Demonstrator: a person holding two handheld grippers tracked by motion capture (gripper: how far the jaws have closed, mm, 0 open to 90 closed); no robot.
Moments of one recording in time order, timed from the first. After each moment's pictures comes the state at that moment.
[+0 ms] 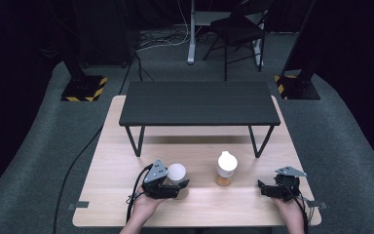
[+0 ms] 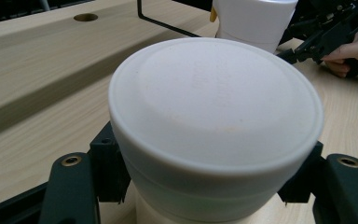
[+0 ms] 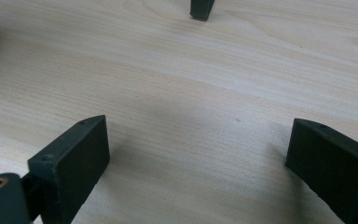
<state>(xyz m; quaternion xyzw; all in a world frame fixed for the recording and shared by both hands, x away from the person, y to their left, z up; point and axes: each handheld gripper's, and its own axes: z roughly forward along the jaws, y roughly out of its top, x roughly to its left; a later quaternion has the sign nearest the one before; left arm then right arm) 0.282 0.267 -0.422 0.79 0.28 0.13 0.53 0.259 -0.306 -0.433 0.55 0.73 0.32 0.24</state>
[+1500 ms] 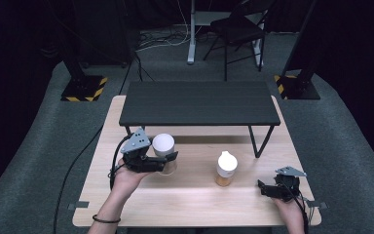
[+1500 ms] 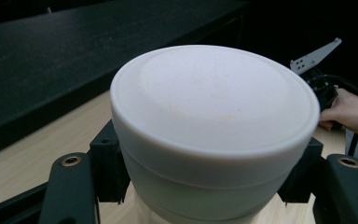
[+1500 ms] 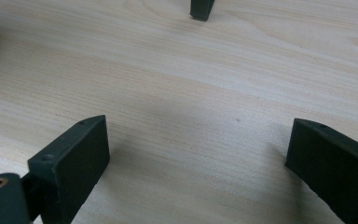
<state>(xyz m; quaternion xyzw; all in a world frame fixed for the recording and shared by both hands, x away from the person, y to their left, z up) 0.303 0.304 -0.313 0.78 0.24 0.16 0.56 0.259 -0.306 -0.433 0.55 0.73 0.32 0.24</state>
